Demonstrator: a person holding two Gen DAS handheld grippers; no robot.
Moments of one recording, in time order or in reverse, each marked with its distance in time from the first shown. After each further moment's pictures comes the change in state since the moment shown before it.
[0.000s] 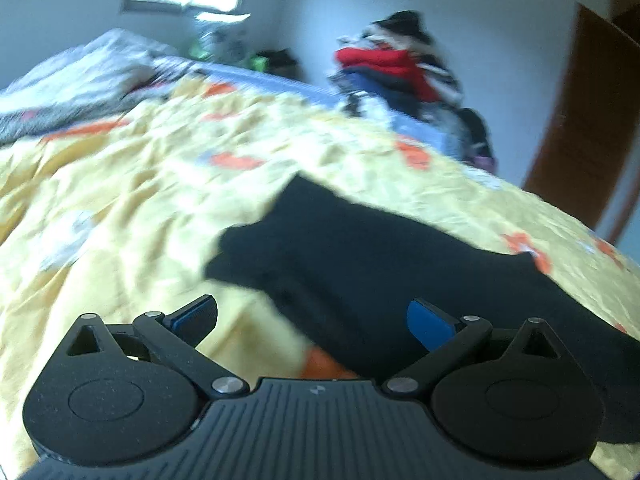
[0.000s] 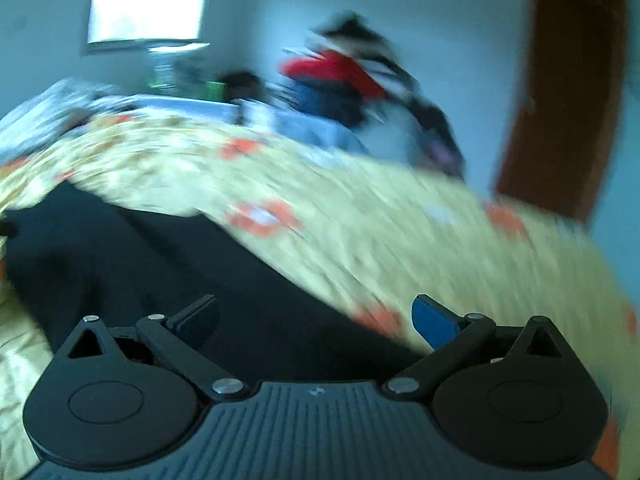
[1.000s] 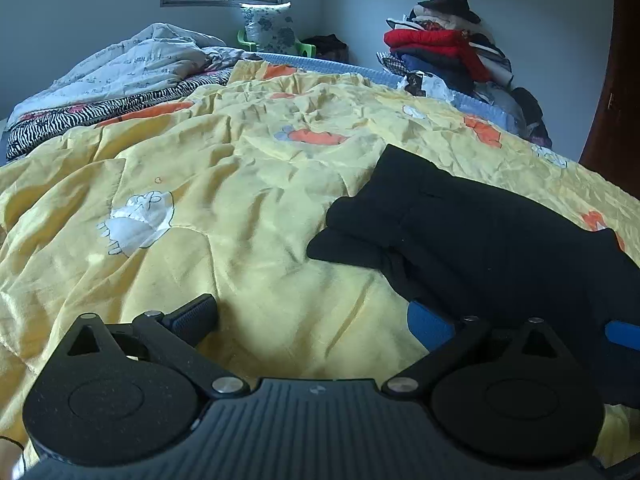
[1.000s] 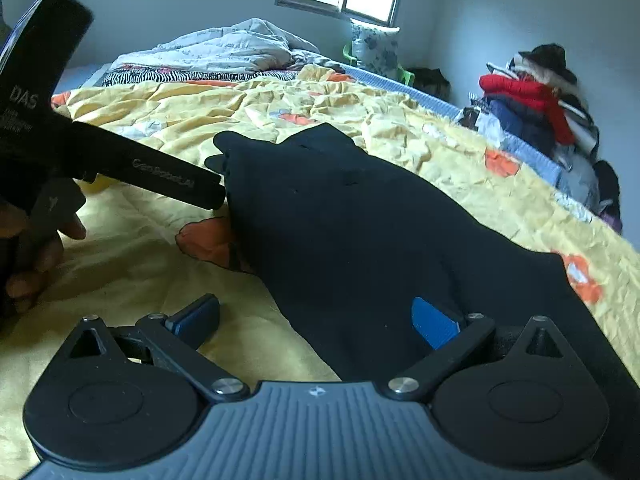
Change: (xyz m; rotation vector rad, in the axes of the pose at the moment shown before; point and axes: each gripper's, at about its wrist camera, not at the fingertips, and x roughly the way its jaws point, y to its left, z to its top) left arm 0.007 0.033 -0.008 0.048 0.037 0.168; right arm 0.048 0.221 -0.002 -0.271 0.033 0.385
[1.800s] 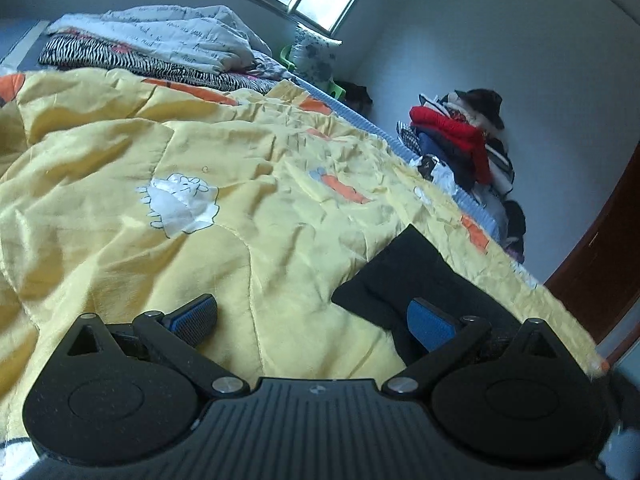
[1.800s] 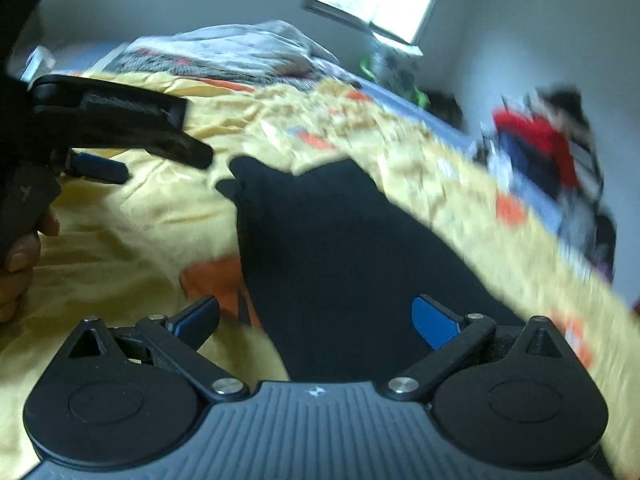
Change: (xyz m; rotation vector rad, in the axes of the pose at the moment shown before) left arm -0.018 0.055 -0.003 -0.374 -0.119 -0.139; right arm 0.019 0.027 0.034 -0.186 -0.036 -0.039
